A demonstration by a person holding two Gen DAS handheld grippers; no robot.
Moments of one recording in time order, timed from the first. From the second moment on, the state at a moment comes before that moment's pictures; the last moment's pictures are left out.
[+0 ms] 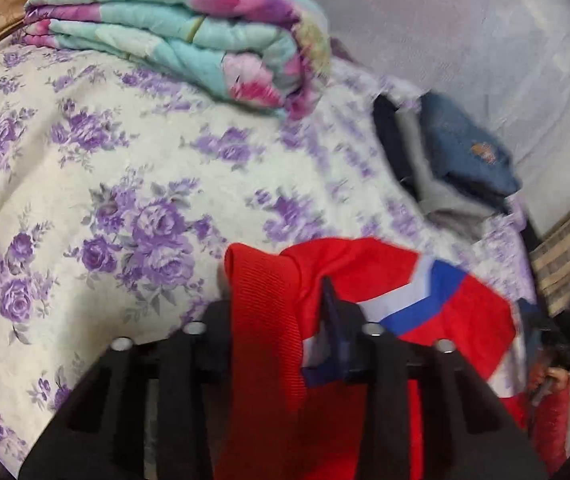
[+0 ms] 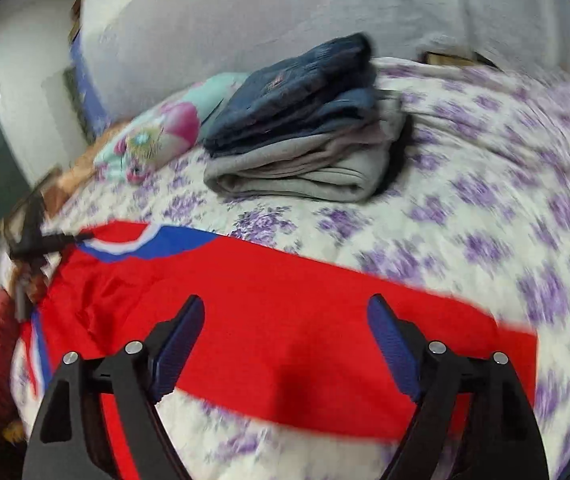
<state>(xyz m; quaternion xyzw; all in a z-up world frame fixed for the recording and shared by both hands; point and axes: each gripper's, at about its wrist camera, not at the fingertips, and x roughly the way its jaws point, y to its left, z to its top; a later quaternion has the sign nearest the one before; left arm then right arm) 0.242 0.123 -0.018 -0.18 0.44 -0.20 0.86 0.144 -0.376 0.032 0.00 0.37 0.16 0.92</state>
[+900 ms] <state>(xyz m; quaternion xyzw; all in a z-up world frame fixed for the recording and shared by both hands) 0.250 0.126 -0.023 -0.20 0.44 -0.22 0.84 0.241 -0.279 -0.016 -0.18 0.42 0.29 0.84</state>
